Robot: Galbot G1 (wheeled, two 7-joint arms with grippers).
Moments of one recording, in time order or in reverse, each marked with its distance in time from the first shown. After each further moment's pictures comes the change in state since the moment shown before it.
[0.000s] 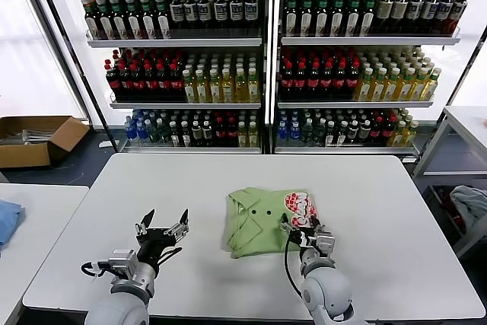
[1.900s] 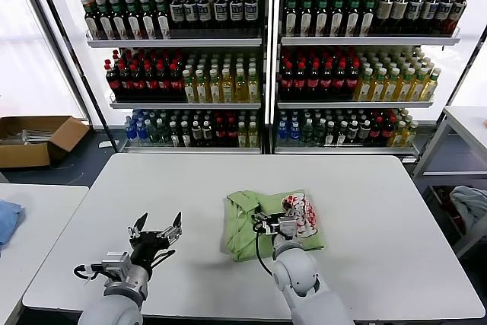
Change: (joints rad) left arm 0.017 0.004 -0.035 0.003 -0.006 0.008 0.007; right arm 0.183 0.031 -0.163 -0.187 -0.138 -0.007 -0.023
